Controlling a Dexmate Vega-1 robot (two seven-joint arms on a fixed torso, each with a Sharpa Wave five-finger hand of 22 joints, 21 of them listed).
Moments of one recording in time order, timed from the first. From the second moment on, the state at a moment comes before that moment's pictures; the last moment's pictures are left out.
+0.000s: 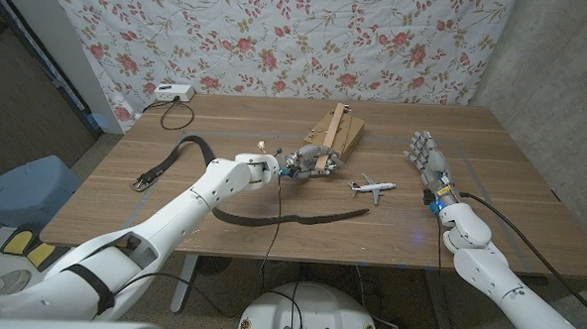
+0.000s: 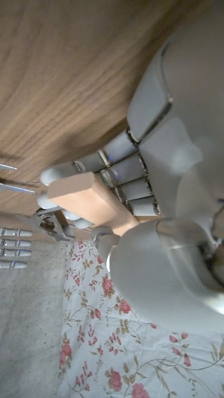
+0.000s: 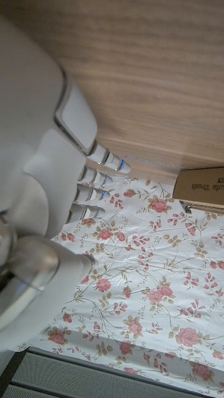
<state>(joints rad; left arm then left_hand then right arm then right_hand) 0.62 0.41 0.61 -1.49 -0.79 0.52 -0.06 0.89 0.16 0.63 0.08 0.27 0.71 0.10 0.67 0.95 0.89 -0.03 1.12 1.14 1.27 -0.16 0.88 1.00 0.79 -0.08 1.24 0.63 -1.07 -0.55 -0.26 -1.38 0.69 0.47 0.01 0.27 0.11 0.13 0.07 0.21 0.13 0.01 0.19 0.18 0.12 0.07 0.20 0.19 0.06 0.08 0.20 0.18 0.12 0.14 0.38 0.17</state>
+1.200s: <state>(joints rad) 0.48 0.72 0.79 -1.98 -0.17 0.49 -0.09 0.80 0.11 0.65 0.13 0.37 0.73 0.06 0.70 0.97 0.89 -0.07 1.36 1.24 1.26 -0.18 0.99 1.23 0.70 -0.07 1.28 0.63 -1.15 -0.63 -0.26 -1.55 0.59 0.46 -0.06 0.32 0.13 0.17 0.02 0.21 0.17 0.01 0.20 0.18 0.16 0.06 0.20 0.19 0.08 0.06 0.20 0.18 0.14 0.13 0.37 0.17</state>
